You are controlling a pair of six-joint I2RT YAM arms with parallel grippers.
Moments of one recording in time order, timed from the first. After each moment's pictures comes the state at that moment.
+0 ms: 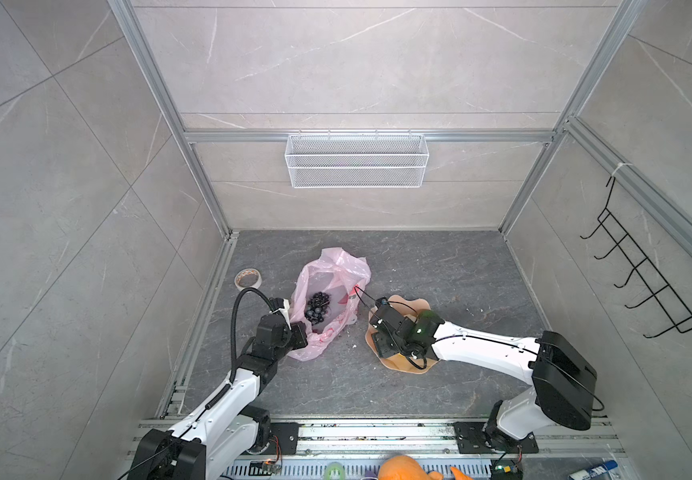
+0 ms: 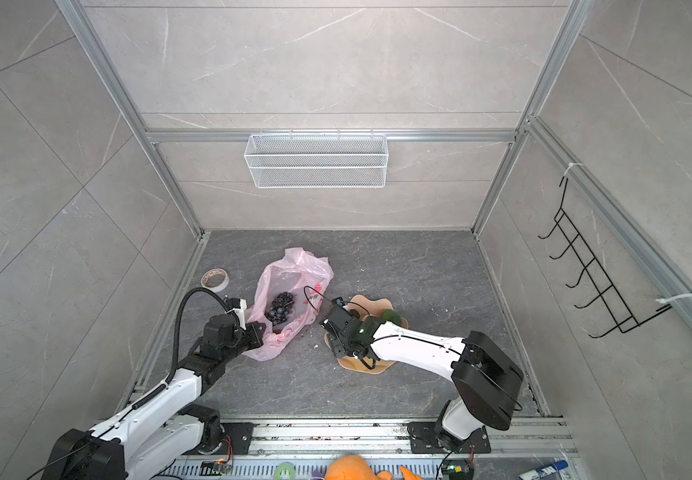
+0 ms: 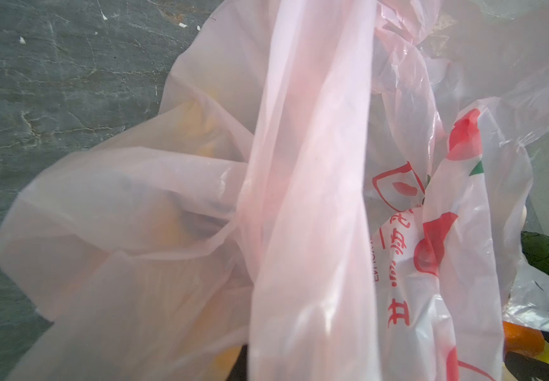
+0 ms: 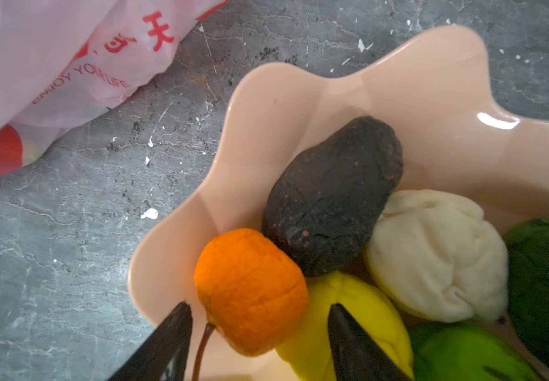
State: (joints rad) left arm -0.29 0.95 0.31 0.00 0.13 -0.51; right arm 0.96 1.56 1.00 -0.56 0.27 0.49
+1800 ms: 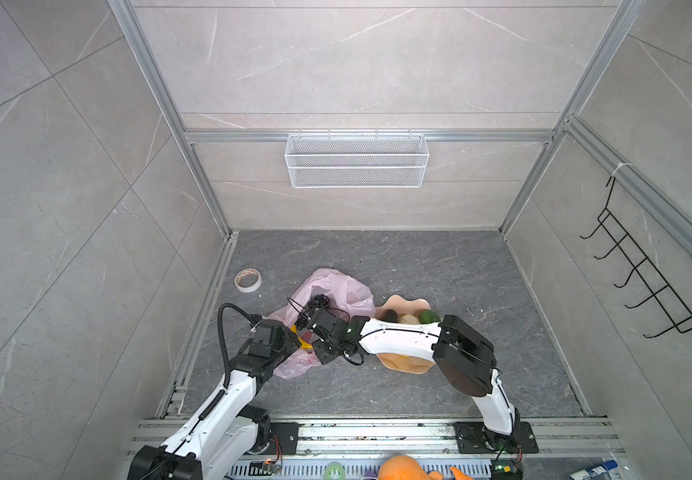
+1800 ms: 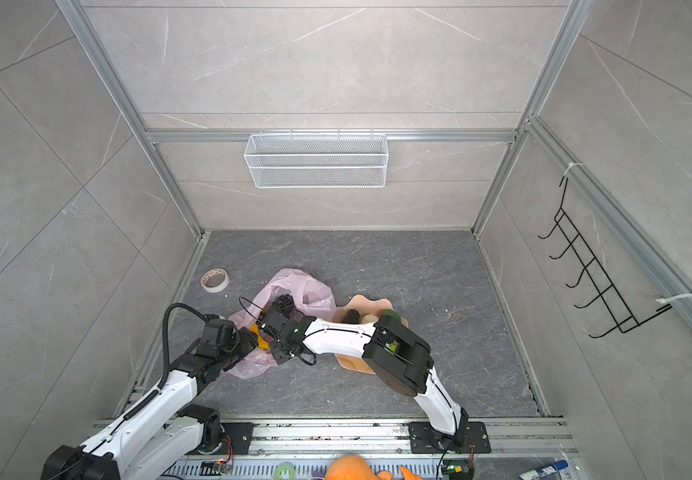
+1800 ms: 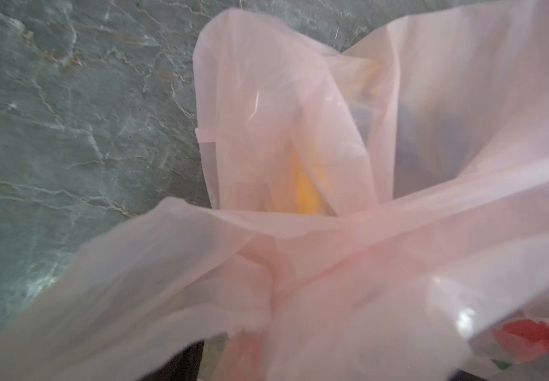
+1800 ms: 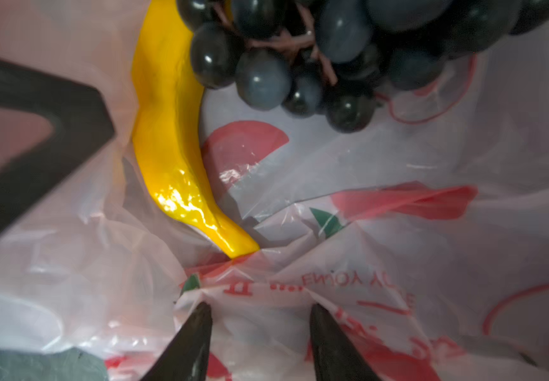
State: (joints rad) left arm -0.27 0.90 0.36 -0.36 -0.05 -0.89; right arm 1.12 2.13 1.54 -0.49 0.05 0.45
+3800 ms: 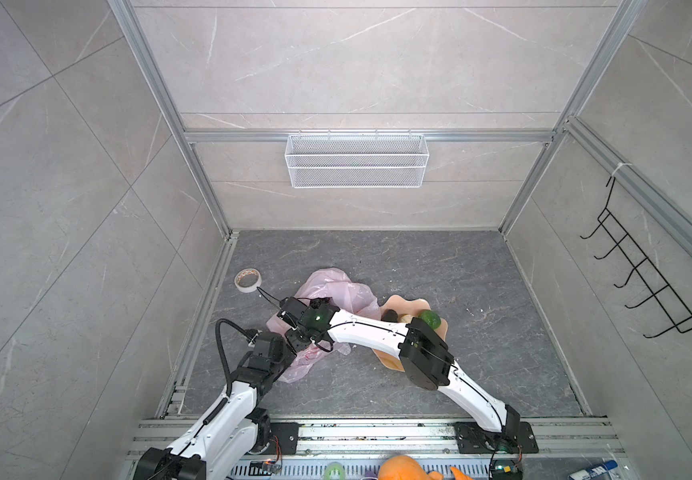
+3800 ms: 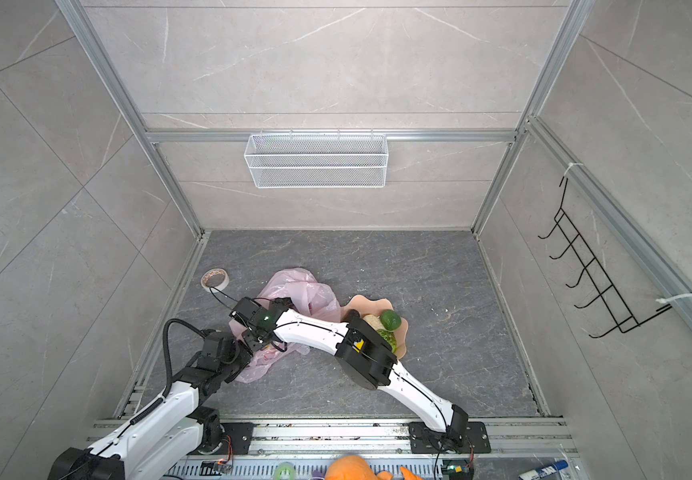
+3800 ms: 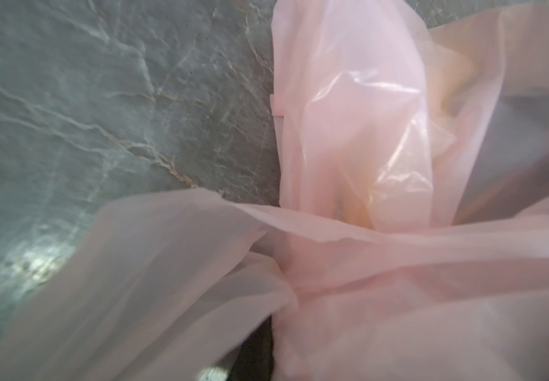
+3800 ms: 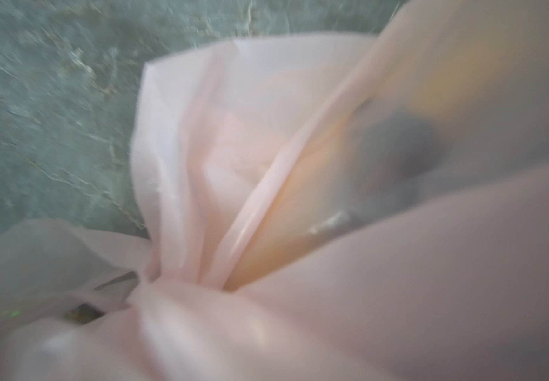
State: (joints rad) left arm -0.25 0.87 0.21 -0.25 -0.04 -0.97; right arm 1.12 2.47 2.16 -0.71 0.06 0.37
